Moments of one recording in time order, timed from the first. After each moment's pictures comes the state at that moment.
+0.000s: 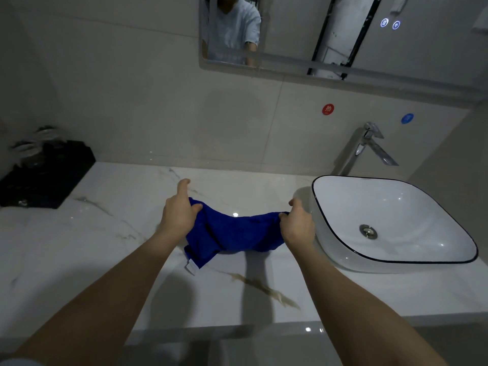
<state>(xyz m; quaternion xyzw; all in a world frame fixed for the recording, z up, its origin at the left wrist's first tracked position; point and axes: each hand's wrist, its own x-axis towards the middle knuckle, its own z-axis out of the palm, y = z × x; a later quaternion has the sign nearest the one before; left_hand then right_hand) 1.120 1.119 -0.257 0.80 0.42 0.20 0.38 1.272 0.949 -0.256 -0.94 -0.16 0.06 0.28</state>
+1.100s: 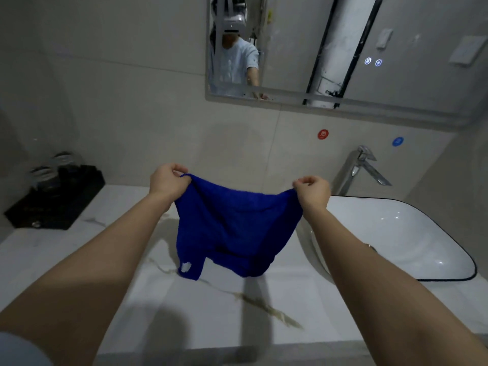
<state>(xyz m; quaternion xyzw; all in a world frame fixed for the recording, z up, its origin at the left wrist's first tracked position) 1.121 1.165 -0.169 0.72 0.45 0.31 0.43 1.311 0.974 -0.167 -0.85 -0.12 0.00 0.52</state>
